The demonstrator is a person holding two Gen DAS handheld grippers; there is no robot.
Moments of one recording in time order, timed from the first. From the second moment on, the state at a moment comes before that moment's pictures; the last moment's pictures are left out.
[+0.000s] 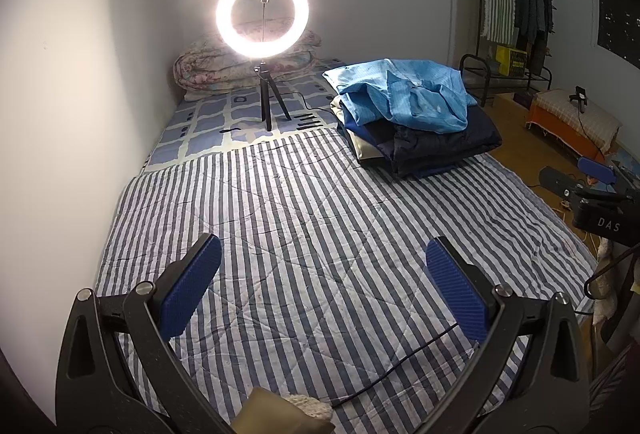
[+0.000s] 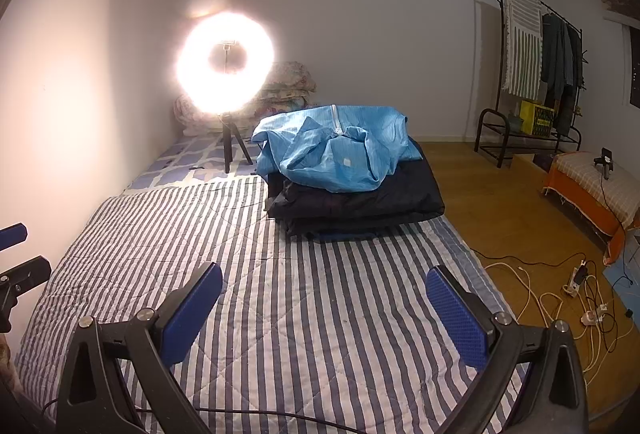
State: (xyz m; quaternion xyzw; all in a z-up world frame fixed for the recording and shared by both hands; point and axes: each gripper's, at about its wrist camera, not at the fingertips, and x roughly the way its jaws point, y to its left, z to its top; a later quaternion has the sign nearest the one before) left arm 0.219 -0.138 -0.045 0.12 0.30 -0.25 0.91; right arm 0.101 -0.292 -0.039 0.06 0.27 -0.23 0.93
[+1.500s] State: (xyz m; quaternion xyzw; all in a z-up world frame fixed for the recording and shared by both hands) left arm 0.213 -0.138 -0.047 0.13 0.30 -0.27 0.91; right arm 0.100 -0.290 -0.045 0.06 0.28 -0.23 0.93
